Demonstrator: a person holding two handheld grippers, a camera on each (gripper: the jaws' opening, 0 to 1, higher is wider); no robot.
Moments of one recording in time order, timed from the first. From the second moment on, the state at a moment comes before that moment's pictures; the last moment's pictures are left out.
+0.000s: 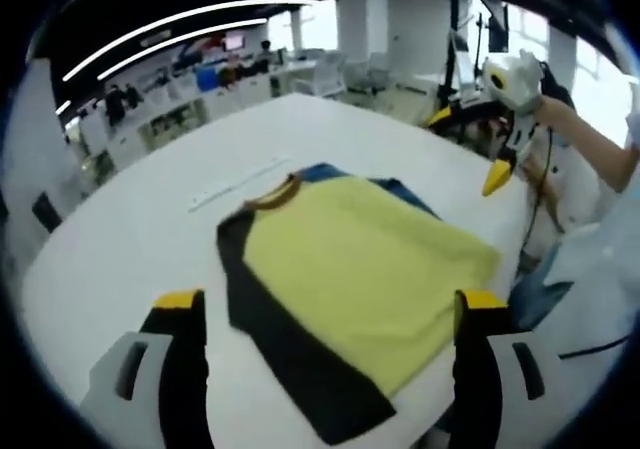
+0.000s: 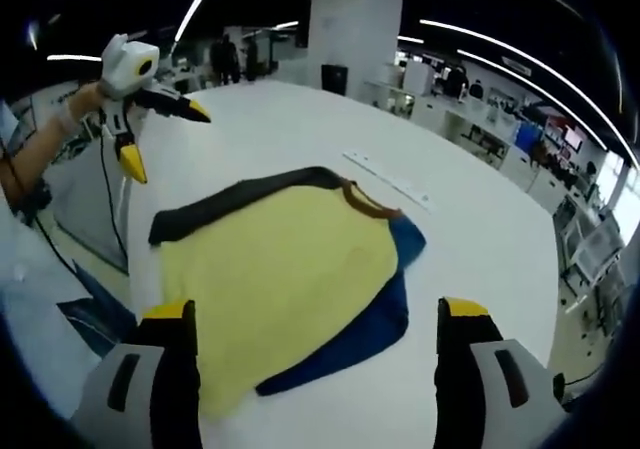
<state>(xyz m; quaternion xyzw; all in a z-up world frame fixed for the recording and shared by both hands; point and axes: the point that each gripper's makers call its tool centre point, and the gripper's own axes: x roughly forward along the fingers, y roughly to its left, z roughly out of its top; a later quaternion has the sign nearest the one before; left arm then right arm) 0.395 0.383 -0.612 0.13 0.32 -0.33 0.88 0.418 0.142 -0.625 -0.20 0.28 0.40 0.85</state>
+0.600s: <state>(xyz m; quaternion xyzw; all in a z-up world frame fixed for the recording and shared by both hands) 0.394 0.390 -0.615 0.11 0.31 -0.31 0.89 0.413 0.123 -0.636 -0.17 0.29 0.38 0.86</state>
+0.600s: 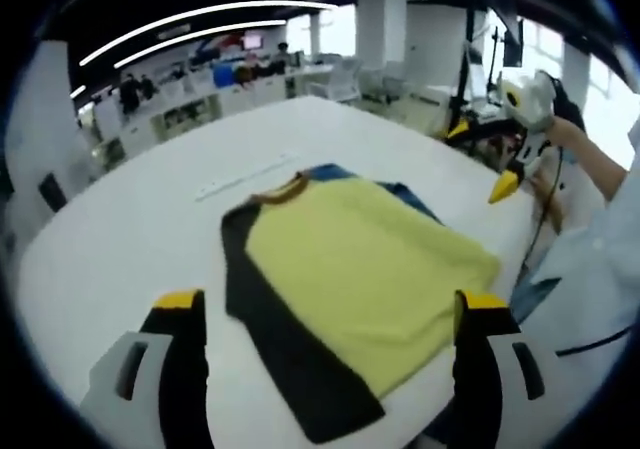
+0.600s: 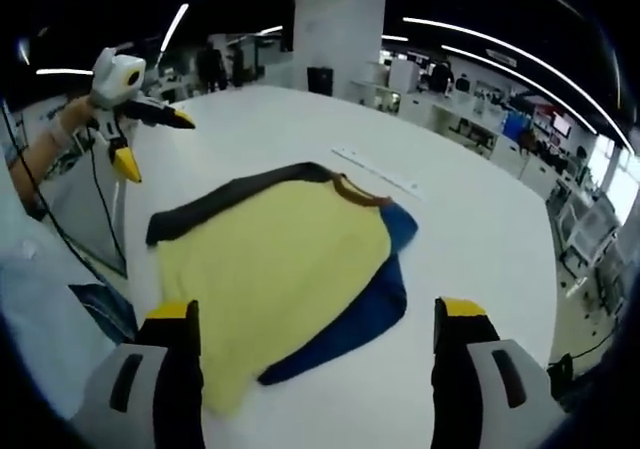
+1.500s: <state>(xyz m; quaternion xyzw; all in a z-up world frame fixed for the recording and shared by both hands) 0.407 0.379 -0.612 0.12 0.31 -0.32 0.89 0.392 0.093 -0.697 -0.13 0.36 0.33 0.87</state>
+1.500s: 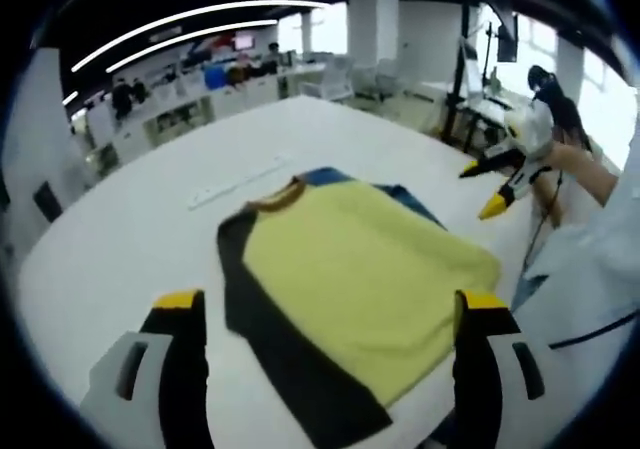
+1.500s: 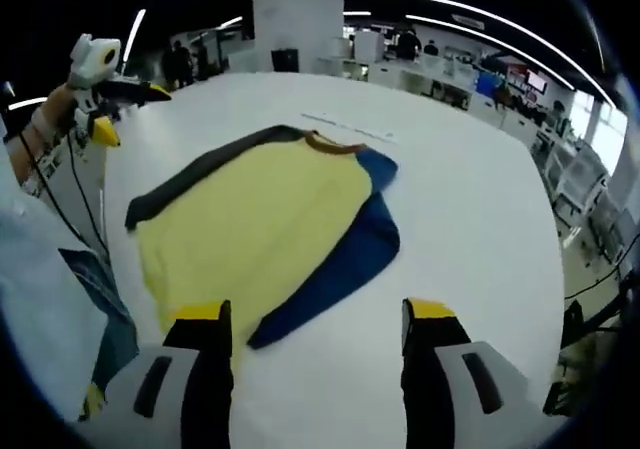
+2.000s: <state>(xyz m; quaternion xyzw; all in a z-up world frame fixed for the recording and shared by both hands) 0.407 0.381 -0.606 0.12 0.31 -0.32 0.89 0.369 0.101 -0.740 -0.08 0.41 0.33 0.85</state>
